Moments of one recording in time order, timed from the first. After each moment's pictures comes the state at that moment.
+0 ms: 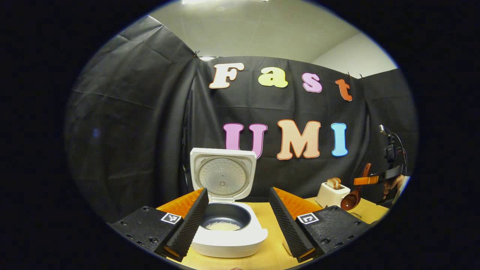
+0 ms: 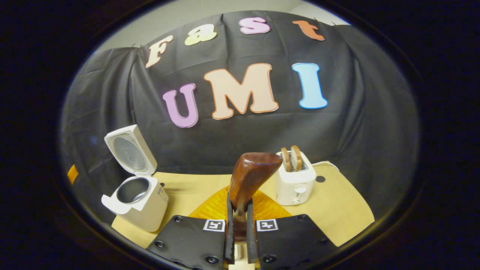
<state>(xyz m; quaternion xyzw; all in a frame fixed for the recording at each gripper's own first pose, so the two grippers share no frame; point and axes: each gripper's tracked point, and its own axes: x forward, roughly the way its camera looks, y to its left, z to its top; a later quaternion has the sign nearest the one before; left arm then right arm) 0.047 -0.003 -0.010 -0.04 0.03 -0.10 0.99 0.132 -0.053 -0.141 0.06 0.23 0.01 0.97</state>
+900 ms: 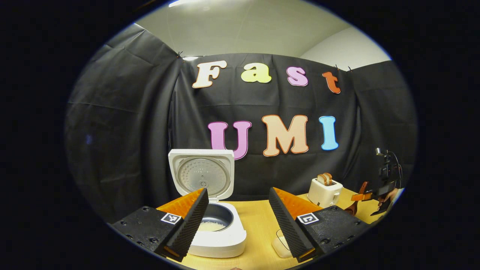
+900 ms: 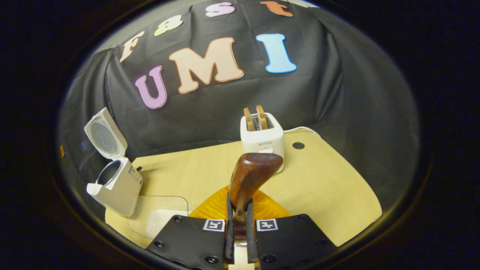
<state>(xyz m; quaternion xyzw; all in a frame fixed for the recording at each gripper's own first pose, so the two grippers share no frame) 0.043 -0.055 -0.006 -0.01 0.04 -0.12 0.99 0.098 -0.136 -0.249 0.08 0.31 -0.03 0.95</state>
